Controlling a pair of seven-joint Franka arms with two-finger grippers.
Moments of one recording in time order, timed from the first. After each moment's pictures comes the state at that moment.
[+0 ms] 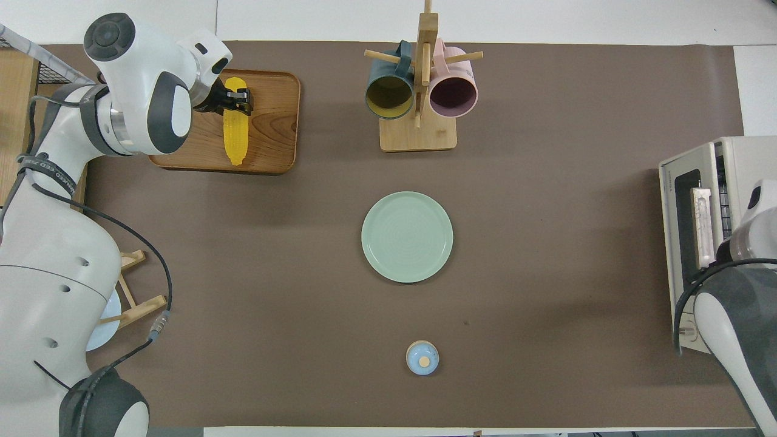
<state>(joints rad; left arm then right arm) -0.21 0.75 0.03 -1.27 -0.13 2.15 -0.03 -0.06 -0.22 -0.04 -2.22 -0.28 1.81 -0.41</state>
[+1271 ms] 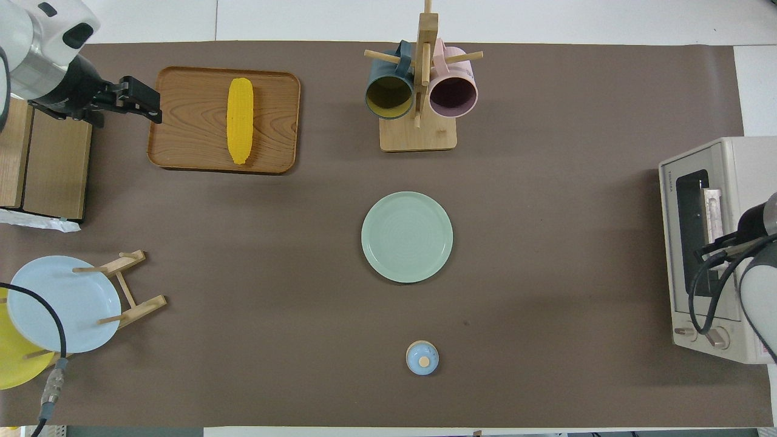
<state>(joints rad) -0.20 0.36 0.14 -1.28 -0.09 1.61 -0.03 -0.04 -0.16 -0.02 -1.93 -0.11 1.62 -0.33</state>
